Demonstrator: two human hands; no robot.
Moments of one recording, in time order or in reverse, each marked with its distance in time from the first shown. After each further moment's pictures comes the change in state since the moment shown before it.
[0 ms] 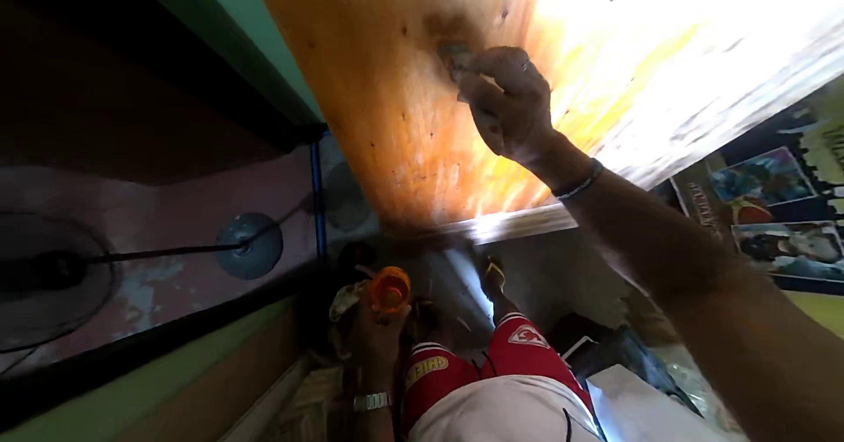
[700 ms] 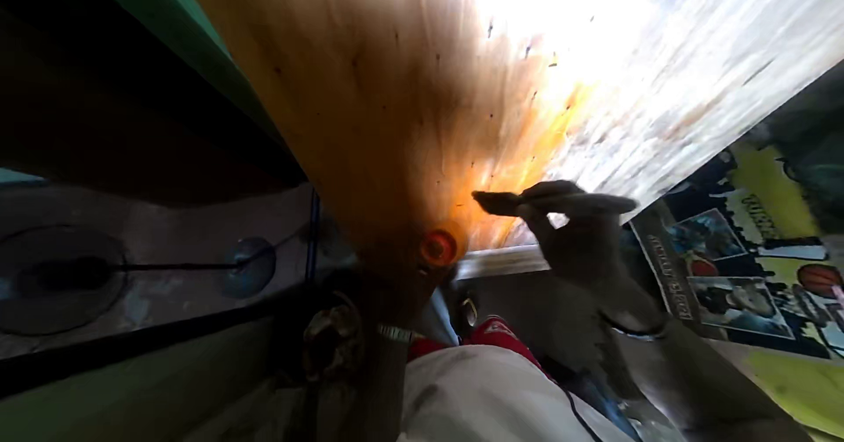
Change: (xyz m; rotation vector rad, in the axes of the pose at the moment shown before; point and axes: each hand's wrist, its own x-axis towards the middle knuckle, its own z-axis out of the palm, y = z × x) left_hand -0.008 0.237 0.072 -0.050 -0.010 0.498; right_hand -0.049 -0.043 -0.240 0.465 0.108 0.520
